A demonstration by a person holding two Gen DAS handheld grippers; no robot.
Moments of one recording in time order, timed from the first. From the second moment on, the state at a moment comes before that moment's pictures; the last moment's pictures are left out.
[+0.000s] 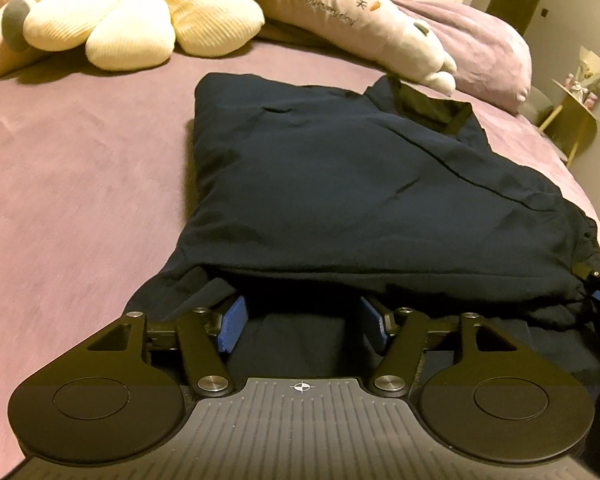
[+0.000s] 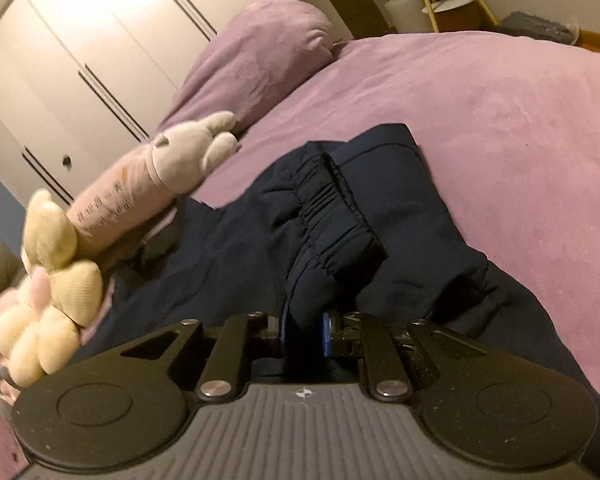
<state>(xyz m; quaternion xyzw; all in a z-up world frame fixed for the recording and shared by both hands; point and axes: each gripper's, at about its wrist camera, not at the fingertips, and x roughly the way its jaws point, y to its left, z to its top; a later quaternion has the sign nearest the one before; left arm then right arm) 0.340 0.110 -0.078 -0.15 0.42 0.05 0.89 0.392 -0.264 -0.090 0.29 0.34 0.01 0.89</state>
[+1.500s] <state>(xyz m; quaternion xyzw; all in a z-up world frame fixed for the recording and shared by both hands) 0.351 0.103 -0.082 -0.07 0.43 0.08 0.90 0.380 -0.271 -0.088 0.25 0.38 0.03 0.89</state>
